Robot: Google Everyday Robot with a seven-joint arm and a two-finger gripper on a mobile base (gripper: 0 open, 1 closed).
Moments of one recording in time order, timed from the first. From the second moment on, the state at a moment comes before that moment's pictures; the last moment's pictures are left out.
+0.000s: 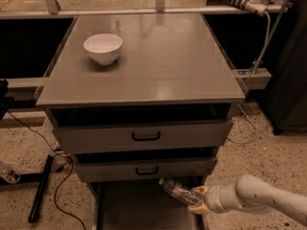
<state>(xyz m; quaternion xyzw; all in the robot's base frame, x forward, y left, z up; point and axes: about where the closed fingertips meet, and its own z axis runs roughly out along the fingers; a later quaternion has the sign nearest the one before) 0.446 -0.181 0.370 -0.54 0.76 0.20 0.29</state>
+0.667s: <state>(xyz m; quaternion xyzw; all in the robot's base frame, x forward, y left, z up) 0.486 -0.188 0.309 -0.58 0.73 0.12 0.35</state>
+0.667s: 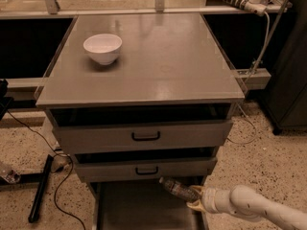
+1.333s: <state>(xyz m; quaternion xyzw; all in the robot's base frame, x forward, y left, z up) 0.483 -0.163 0.279 -0.60 0.71 0.13 0.33</state>
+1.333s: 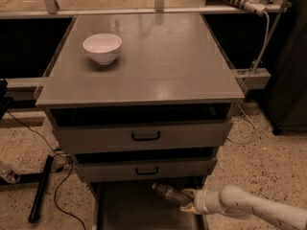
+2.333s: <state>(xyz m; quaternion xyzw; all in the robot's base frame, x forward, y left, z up) 0.470 -0.100 0.193 -0.65 0.68 0.14 0.32</state>
